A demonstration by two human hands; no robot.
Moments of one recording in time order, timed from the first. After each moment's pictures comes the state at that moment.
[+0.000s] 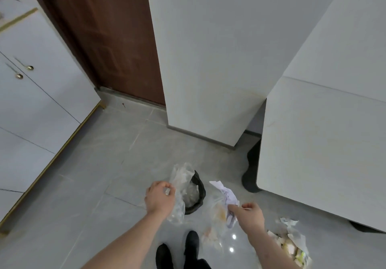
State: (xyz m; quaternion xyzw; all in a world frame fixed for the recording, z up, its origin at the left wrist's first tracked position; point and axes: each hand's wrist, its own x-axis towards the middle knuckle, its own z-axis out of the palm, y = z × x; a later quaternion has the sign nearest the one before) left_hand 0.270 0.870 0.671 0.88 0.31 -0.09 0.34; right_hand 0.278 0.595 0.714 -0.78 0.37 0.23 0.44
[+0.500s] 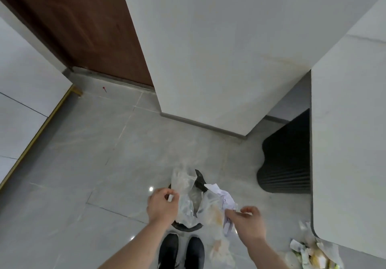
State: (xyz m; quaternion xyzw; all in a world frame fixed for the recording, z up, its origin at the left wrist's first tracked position) left_hand 0.390 0.879 0.446 0.84 0.35 -0.15 0.39; right_hand 0.396 0.642 0.514 -0.76 0.41 0.24 0.44
